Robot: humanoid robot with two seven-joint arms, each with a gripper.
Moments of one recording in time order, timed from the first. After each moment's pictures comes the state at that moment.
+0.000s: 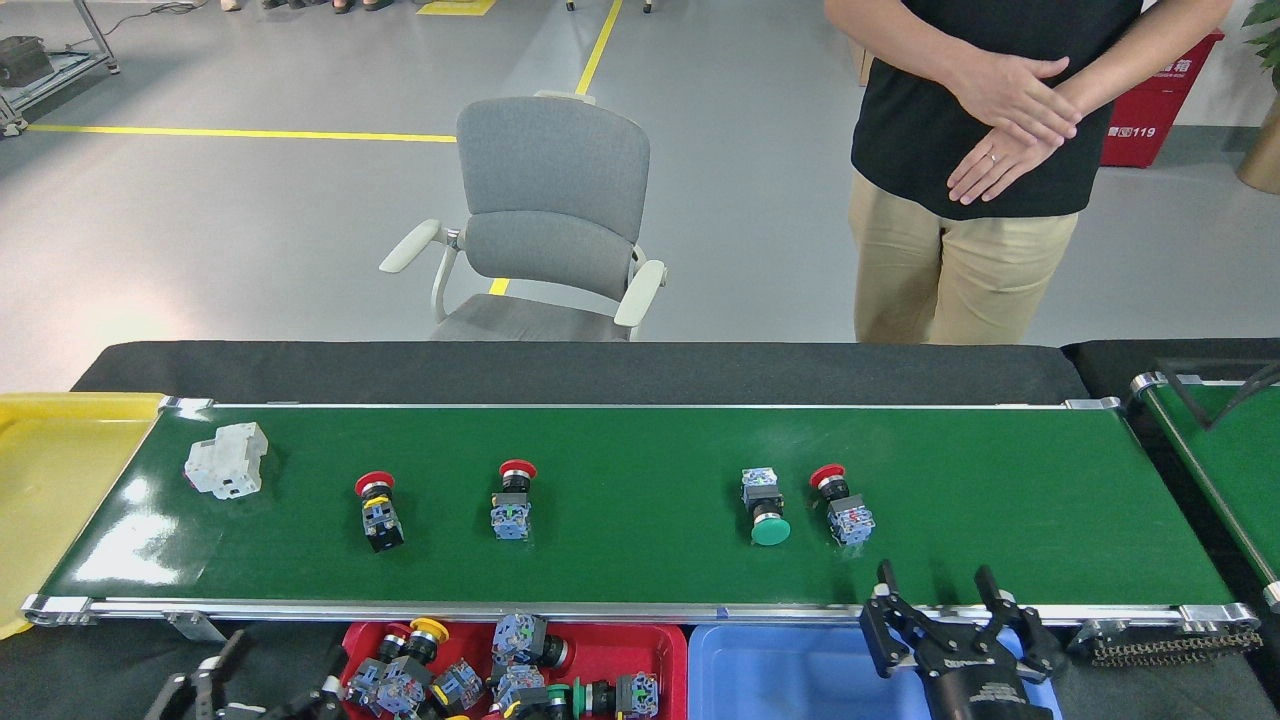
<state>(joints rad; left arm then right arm) 0.27 0.01 0.46 -1.74 -1.48 -0.50 -0.10 0.10 0.10 0.02 -1.68 1.47 -0.02 0.18</state>
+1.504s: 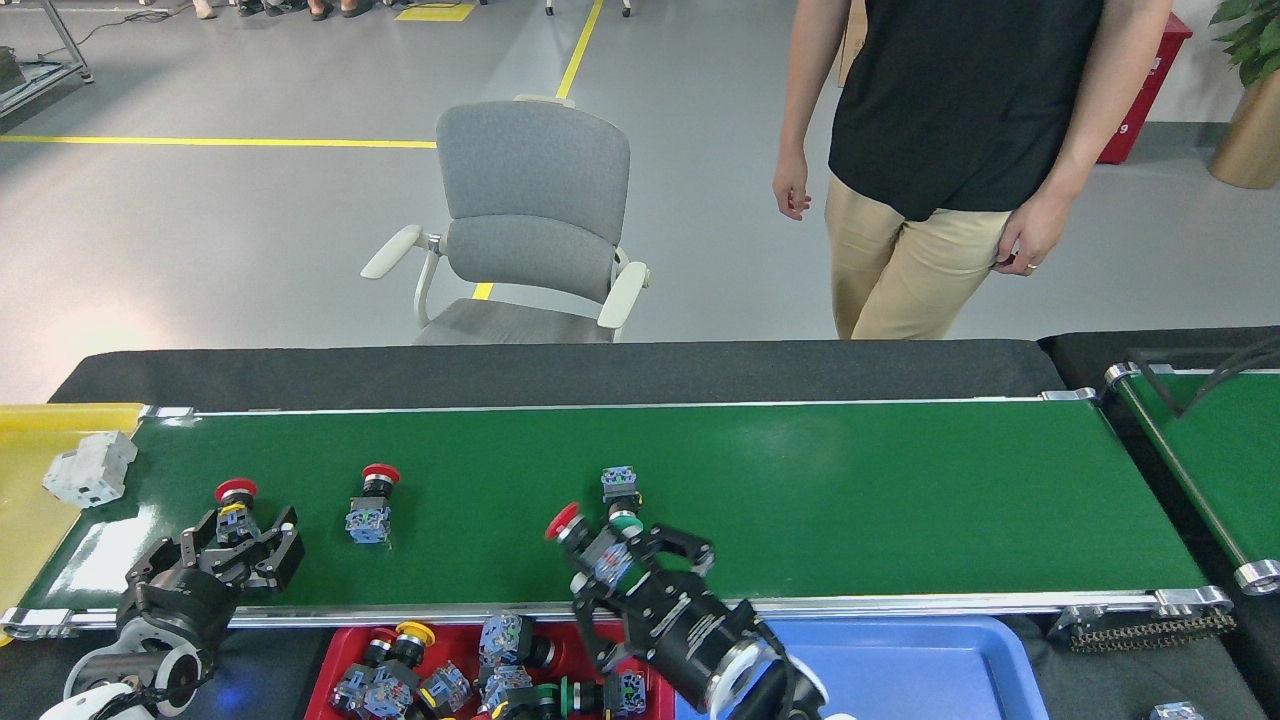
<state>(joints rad) -0.26 0.20 0.35 -1.12 -1.48 -0.40 -0.23 -0.17 0.10 0.64 -1.47 1.51 -0.31 0.07</state>
